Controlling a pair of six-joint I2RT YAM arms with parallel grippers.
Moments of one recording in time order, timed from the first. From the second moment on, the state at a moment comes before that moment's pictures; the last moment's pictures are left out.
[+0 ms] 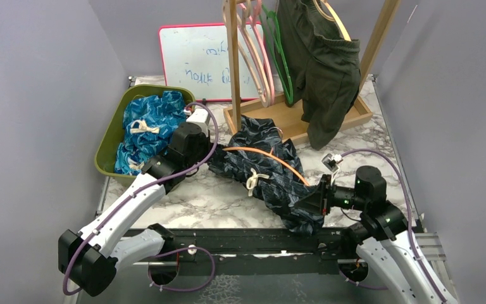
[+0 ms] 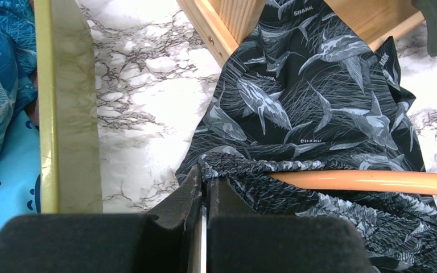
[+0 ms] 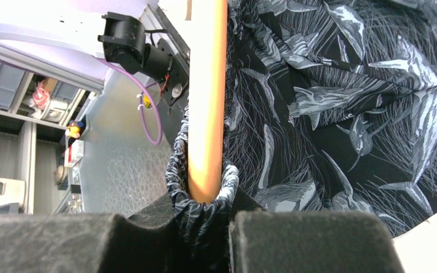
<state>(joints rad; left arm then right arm) -0.55 1.03 0.87 -0.40 -0.18 -0.28 0.38 0.37 0.47 -0.51 -0.82 0.42</state>
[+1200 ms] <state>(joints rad) -0.51 0.99 0.69 -0.24 0.09 -0.38 0.40 0.27 0.65 -0.78 -0.62 0.47</state>
